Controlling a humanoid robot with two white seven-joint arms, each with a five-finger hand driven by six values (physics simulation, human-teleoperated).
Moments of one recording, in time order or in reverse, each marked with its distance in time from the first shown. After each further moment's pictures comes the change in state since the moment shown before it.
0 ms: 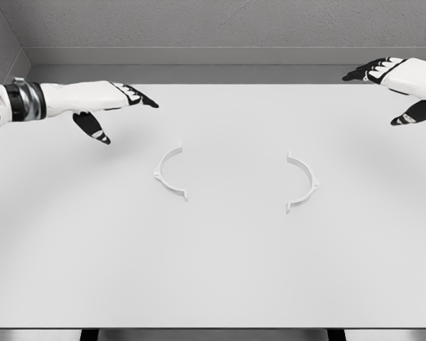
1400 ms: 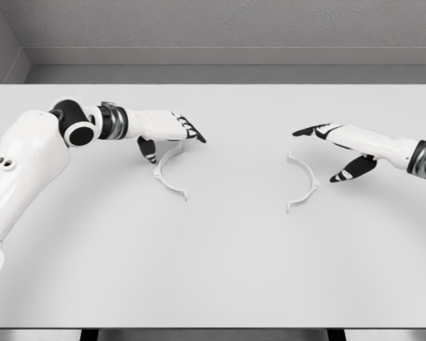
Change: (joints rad) left arm 0.006 -0.303 -0.005 0.131 -0.408 0.000 -0.001; right arm 0.140 0.180 0.098 0.138 -0.179 0.000 0.000
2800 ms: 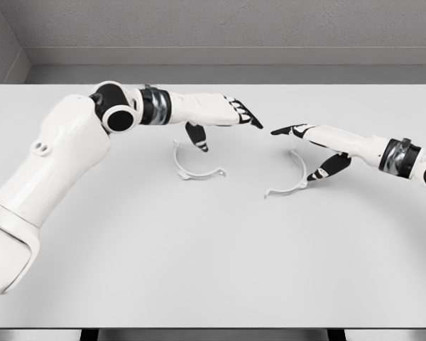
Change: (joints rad) left arm -0.066 -0.166 0.006 -0.004 0.102 0.000 0.000; right arm -0.049 0.108 0.025 0.076 0.022 0.000 0.000
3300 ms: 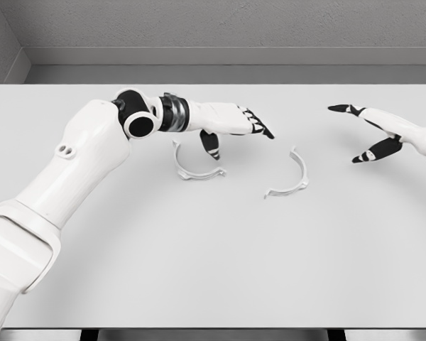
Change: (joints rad) left arm 0.008 -0.056 -0.002 0.059 -0.064 -0.001 0.000; right arm -0.040 -0.040 -0.146 0.238 -0.009 0.000 0.000
